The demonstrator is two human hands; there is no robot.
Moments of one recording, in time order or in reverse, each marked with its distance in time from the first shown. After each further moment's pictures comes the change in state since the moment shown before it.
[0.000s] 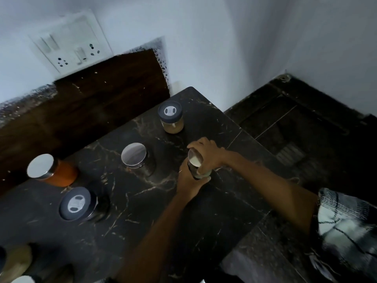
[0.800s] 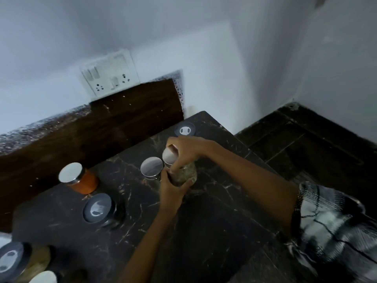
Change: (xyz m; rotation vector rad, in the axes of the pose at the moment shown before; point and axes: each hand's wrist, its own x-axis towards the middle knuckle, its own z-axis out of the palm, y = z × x) left_hand -0.040 0.033 -0.078 -0.091 0.348 0.093; right_hand -0.007 -0.106 -0.068 -0.046 0.088 -0.306
